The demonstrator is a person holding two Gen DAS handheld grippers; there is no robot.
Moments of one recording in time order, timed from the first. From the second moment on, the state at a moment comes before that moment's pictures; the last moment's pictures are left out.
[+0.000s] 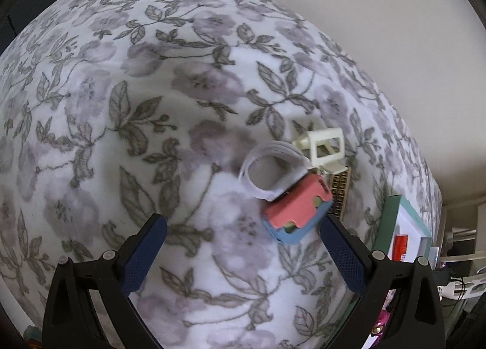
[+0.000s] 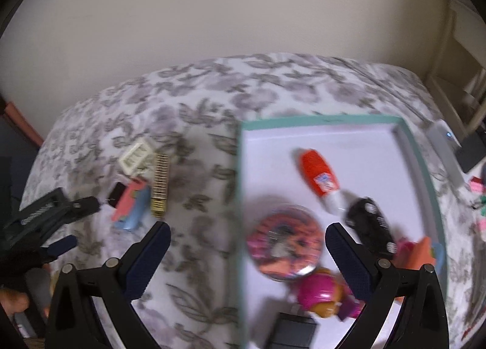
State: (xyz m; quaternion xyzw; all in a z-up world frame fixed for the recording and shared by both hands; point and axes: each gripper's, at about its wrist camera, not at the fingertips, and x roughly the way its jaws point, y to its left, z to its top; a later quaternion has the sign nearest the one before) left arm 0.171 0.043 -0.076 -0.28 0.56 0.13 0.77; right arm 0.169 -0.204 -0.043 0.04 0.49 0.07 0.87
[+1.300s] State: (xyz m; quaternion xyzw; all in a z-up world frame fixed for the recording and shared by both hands) left arm 0.236 0.030 -0.100 -0.20 0.56 0.04 0.80; right arm 0.225 -0.104 -0.095 0.02 0.50 0.15 0.85
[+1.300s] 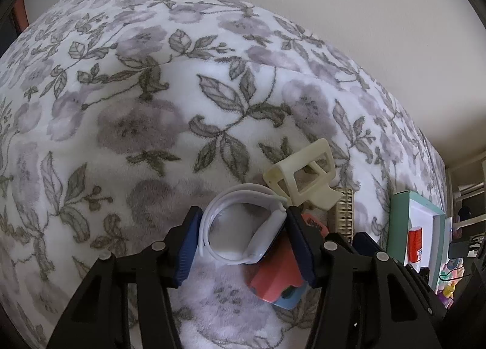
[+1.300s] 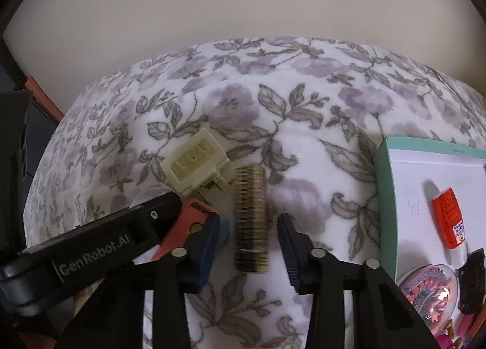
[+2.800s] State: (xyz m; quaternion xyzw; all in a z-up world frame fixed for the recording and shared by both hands) left arm 0.169 -0.064 0.014 -0.21 0.50 0.01 0.84; right arm 0.145 -0.285 0.013 0.18 0.43 0.04 0.88
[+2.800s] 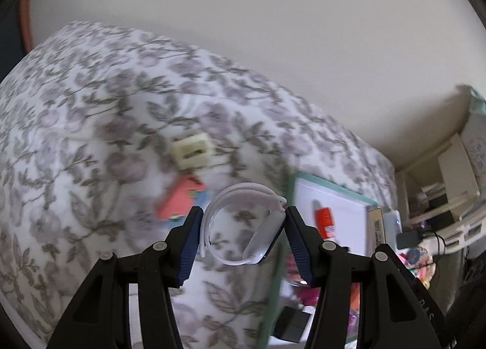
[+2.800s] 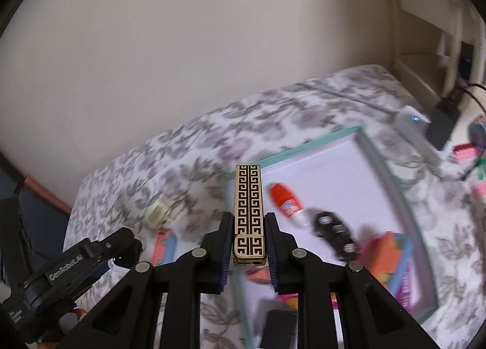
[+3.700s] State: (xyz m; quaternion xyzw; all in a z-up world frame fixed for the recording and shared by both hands) left arm 0.197 -0.197 -0.046 -0.13 0.57 -0.12 0.80; right arm 0.175 -0.379 -0.039 0.17 0.48 -0.09 0.85
